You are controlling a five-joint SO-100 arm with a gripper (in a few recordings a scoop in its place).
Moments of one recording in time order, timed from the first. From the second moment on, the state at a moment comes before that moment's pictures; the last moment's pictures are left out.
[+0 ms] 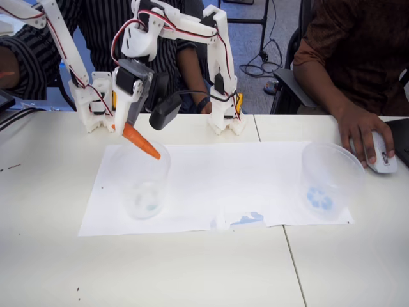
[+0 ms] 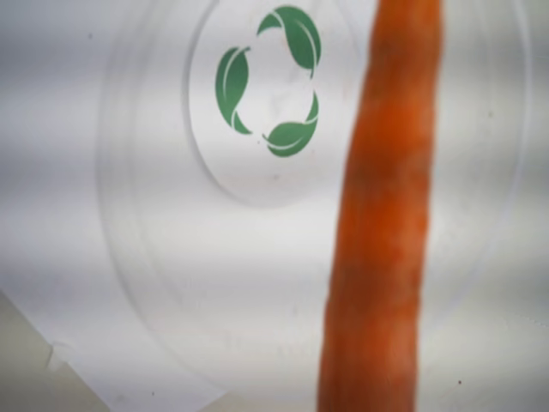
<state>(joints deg) 49.0 73.0 49.5 83.0 -21.3</state>
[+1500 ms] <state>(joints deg) 42.9 76.8 49.4 94.4 -20.1</state>
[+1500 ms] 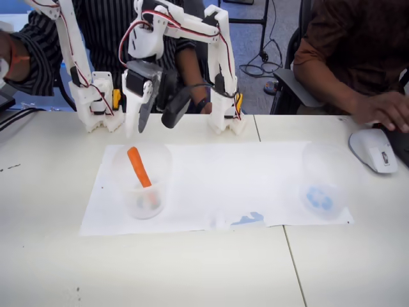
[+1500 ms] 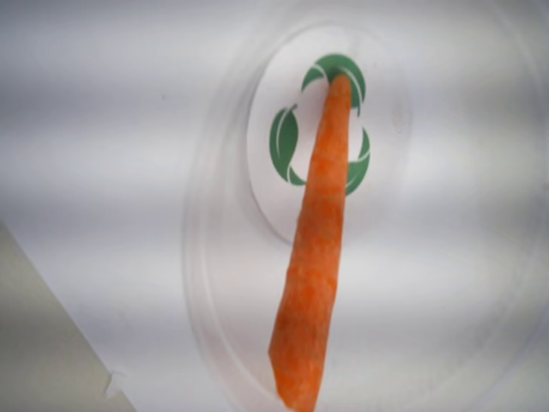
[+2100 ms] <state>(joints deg) 18.5 120.0 76.8 99.0 -10.4</state>
